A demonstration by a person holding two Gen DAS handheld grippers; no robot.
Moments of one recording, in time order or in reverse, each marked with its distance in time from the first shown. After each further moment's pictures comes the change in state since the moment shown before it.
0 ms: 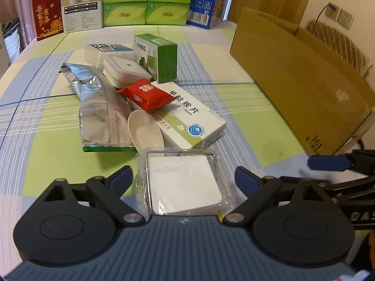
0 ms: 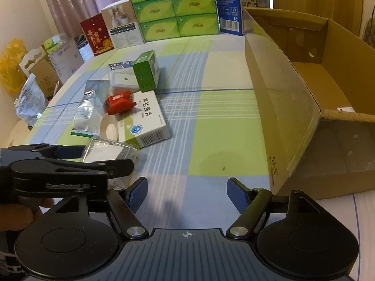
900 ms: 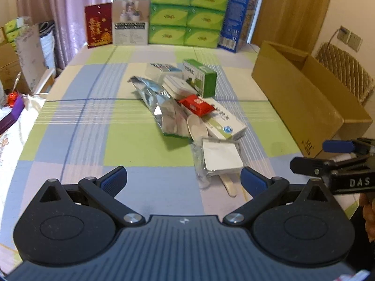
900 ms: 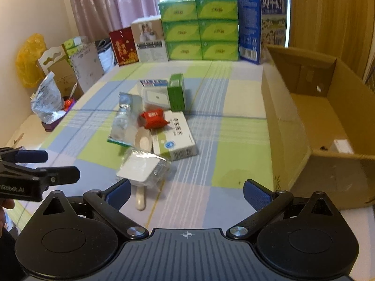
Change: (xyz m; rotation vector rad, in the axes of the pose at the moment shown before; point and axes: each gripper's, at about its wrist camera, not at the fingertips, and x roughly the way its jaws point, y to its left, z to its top) left arm -0.120 0.036 -0.025 -0.077 -0.054 0.091; right arm -0.045 0.037 0.003 -0.101 -0.067 0.027
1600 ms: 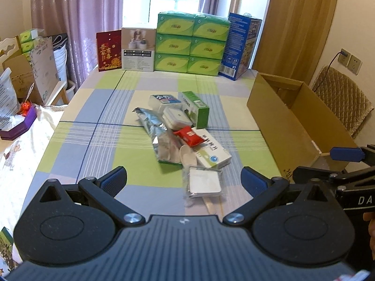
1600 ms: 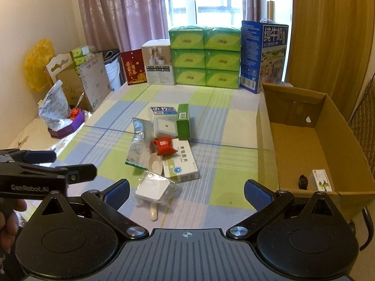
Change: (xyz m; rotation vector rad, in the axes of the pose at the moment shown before) left arm -0.067 -0.024 0.029 -0.051 -0.091 0.047; right arm -0.073 0.026 0.034 -0.051 -0.059 -0.016
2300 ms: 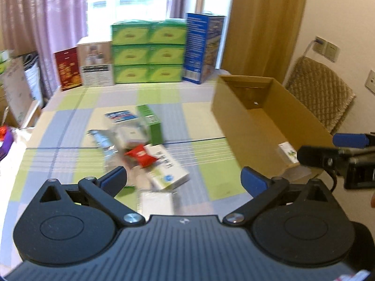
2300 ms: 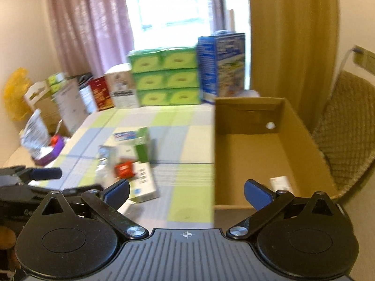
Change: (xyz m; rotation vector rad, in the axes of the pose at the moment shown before) left arm 0.022 -0.071 0.030 0.096 -0.017 -0.078; right arm -0.038 -0.059 0.025 0.091 -0.070 -0.073
